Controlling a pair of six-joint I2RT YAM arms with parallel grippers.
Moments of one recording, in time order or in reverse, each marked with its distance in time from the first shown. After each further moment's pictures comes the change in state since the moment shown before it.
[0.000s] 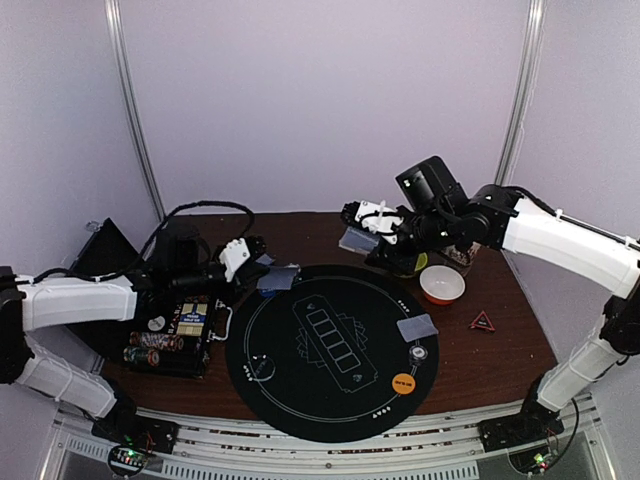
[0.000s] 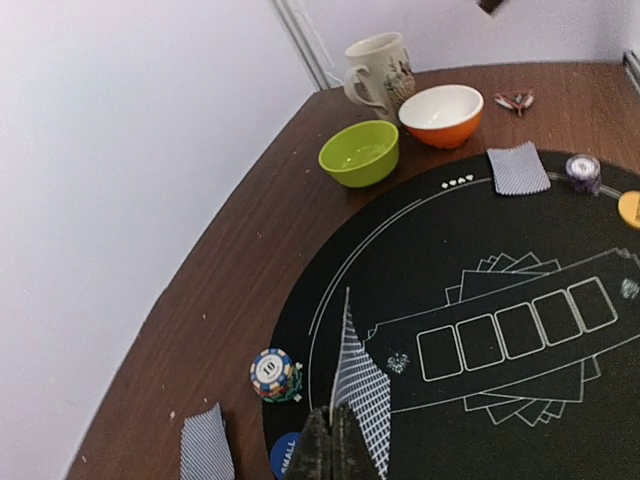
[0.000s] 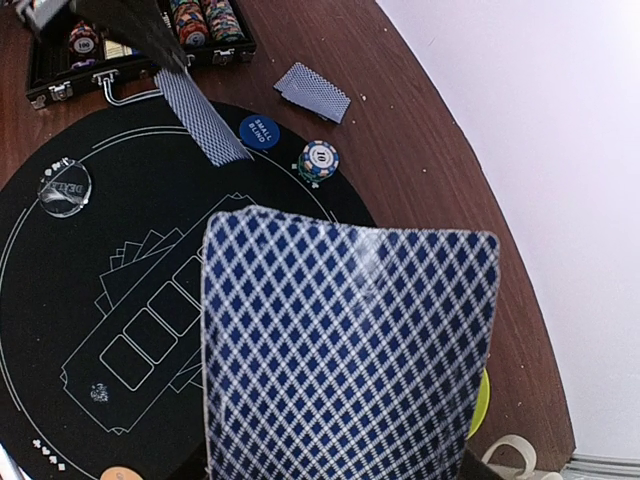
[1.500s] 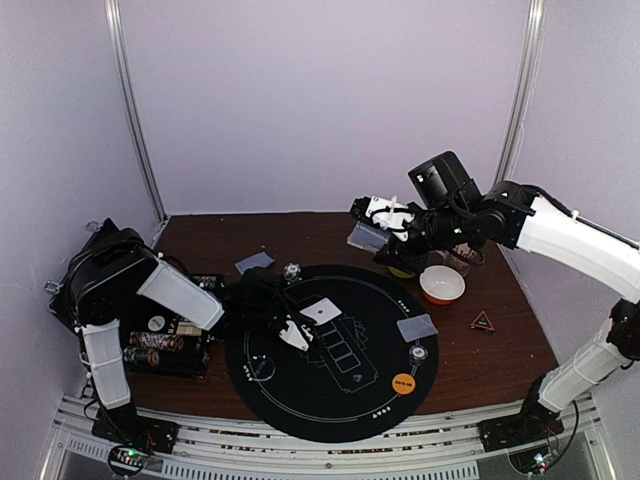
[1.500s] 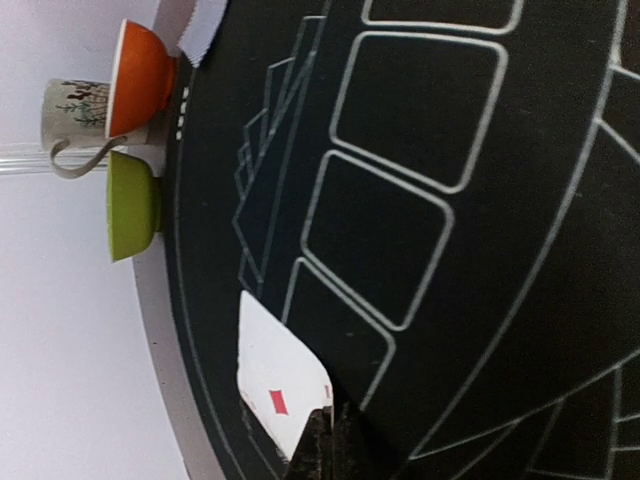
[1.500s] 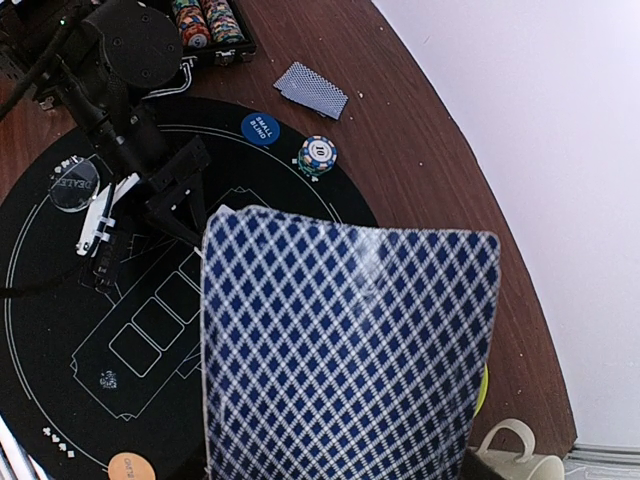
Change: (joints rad) left arm -0.185 0.650 0.154 0.231 -0.070 0.955; right arm -0.008 -0.057 -0.001 -0.050 -0.011 0.014
